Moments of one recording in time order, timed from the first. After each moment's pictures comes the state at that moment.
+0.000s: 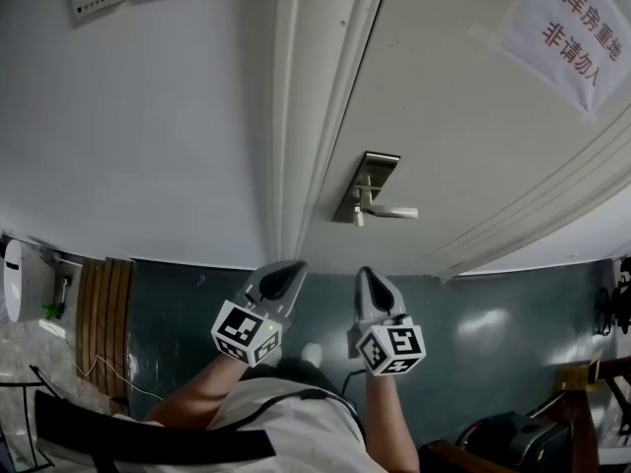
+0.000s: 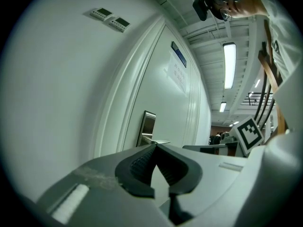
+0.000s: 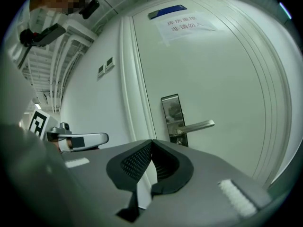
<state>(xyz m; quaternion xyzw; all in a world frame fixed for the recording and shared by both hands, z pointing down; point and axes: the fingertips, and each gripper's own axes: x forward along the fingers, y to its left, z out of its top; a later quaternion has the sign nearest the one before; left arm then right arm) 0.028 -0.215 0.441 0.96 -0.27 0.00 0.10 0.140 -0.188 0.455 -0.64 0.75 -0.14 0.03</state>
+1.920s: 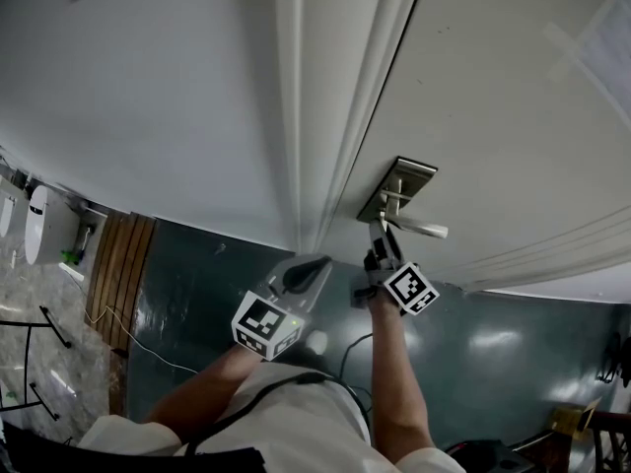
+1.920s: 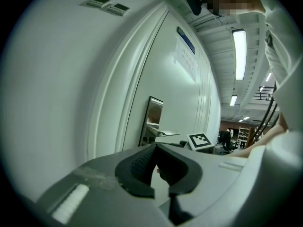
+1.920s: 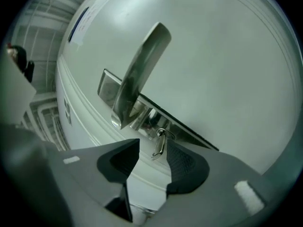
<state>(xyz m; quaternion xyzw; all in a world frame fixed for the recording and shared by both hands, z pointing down) 0.070 -0.246 0.477 0.94 -0.32 0.05 0.11 0.191 -0.338 0.549 -0.52 0.71 -0.39 0.26</state>
